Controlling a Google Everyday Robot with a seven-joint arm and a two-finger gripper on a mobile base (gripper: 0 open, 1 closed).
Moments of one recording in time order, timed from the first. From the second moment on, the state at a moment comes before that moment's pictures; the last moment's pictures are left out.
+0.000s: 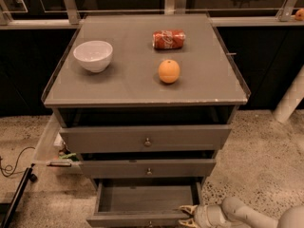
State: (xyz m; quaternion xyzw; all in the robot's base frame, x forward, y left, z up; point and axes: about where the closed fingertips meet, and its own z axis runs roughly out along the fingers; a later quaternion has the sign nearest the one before) arm 0.435 -0.173 0.164 -0.66 0.62 0.22 0.36
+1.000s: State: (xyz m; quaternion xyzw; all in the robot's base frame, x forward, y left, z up) arm 0.417 -0.178 0.166 -0.65 0.63 0.23 0.36
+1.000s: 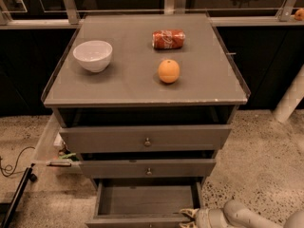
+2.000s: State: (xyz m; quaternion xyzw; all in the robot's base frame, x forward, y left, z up) arm 0.400 -0.179 0.167 -0.63 0.64 0.24 0.36
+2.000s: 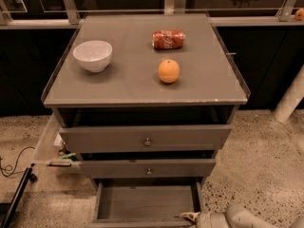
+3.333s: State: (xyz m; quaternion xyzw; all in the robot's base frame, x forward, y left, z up) arm 0.400 -0.179 0.167 -0.63 0.64 0.24 0.36
